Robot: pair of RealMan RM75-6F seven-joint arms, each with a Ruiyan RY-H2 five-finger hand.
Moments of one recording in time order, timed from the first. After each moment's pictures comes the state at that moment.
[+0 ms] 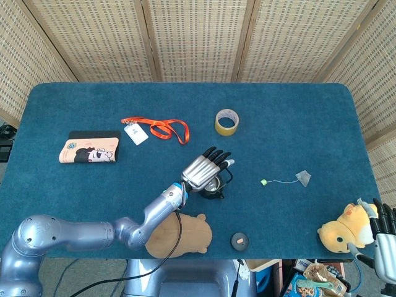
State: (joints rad) left arm -1.22 -1.77 -0.24 -1.34 0.89 0.80 0.49; right arm -0.12 -1.16 0.04 -1.62 -1.55 1.67 -0.09
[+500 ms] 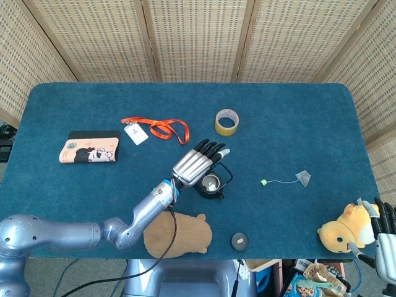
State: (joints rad) left arm -1.15 -1.67 -0.24 -1.48 0.93 0.88 0.45; right arm -0.12 -1.15 0.04 -1.63 -1.56 1.68 -0.09
